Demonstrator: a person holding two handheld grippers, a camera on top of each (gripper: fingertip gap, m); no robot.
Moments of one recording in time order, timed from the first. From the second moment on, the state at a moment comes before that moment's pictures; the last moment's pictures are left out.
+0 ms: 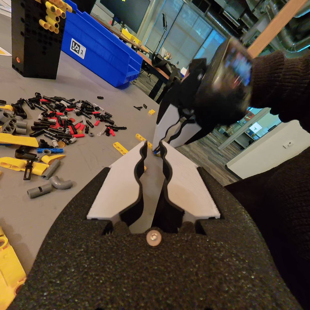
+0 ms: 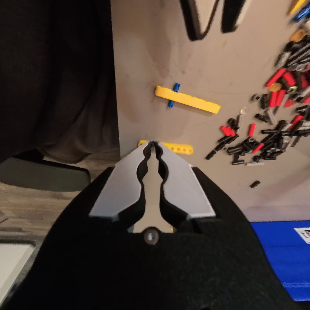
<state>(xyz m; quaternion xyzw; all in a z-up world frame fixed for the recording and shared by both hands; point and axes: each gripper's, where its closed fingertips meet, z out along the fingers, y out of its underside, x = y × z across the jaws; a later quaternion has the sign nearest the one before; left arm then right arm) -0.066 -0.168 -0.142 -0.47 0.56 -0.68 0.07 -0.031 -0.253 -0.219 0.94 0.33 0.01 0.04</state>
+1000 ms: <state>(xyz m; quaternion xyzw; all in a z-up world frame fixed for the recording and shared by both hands) -0.077 -0.212 -0.138 -0.41 0.62 -0.66 0.11 -0.051 -0.229 -0.089 0.77 -0.21 -0.27 -0.54</state>
